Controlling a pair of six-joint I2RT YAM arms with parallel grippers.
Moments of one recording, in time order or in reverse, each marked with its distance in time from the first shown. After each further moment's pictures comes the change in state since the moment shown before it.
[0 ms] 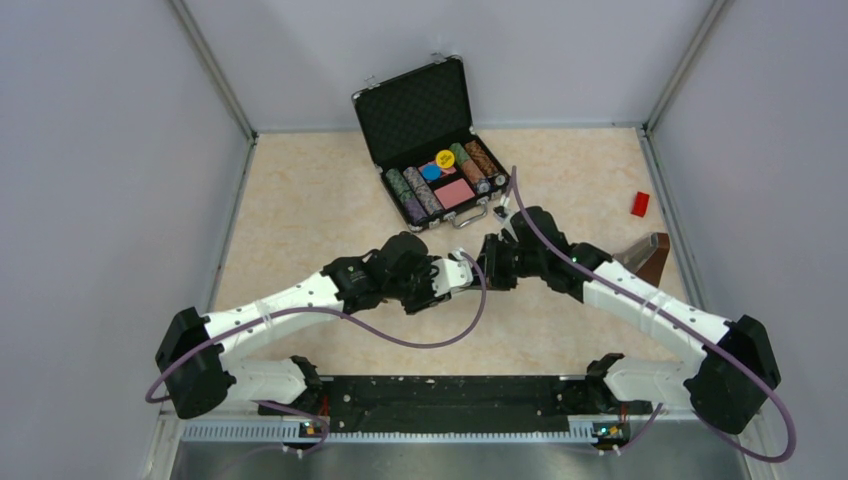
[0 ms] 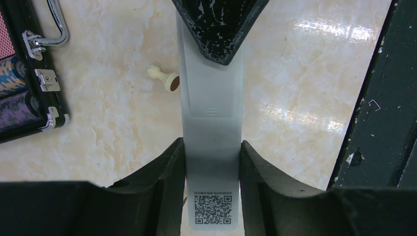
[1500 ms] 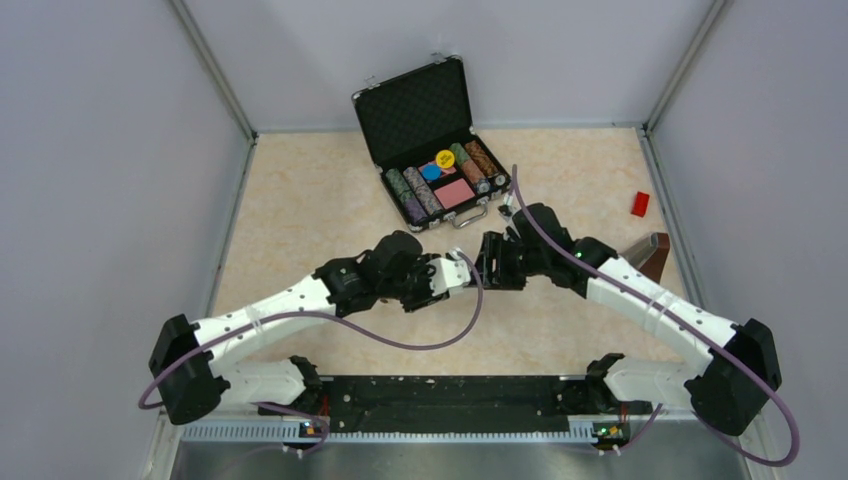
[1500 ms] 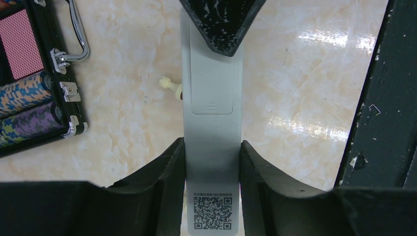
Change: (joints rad) left arm -0.001 -0.039 -0.001 0.019 0.002 0.027; right arm -0.013 -0.006 0.068 -0.177 0.086 -0.081
